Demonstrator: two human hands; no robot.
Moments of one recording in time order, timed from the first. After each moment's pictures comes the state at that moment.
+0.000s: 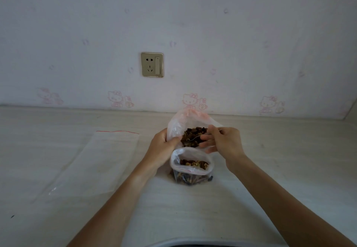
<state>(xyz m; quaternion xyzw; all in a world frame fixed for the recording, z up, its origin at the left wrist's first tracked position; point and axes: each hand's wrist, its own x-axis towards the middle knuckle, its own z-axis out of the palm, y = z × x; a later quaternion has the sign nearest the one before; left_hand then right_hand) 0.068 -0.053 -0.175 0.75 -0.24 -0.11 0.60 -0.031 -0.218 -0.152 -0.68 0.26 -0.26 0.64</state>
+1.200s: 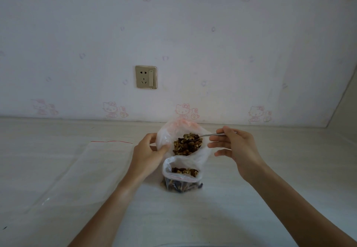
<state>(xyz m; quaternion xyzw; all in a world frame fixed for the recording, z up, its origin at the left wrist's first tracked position) 0.072 -0.037 -0.172 0.80 -0.23 0.00 0.55 -0.086 -0.238 -0.113 -0.62 0.21 -0.27 0.71</state>
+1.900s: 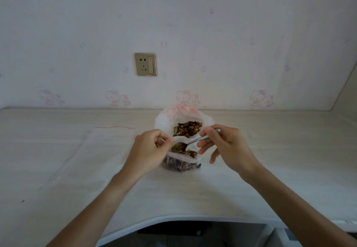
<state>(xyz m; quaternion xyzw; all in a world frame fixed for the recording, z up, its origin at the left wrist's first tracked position) 0.013 -0.016 -0.150 0.85 -0.29 0.03 0.44 -0.115 -0.212 -0.139 -0.76 0.05 -0.23 0.60</state>
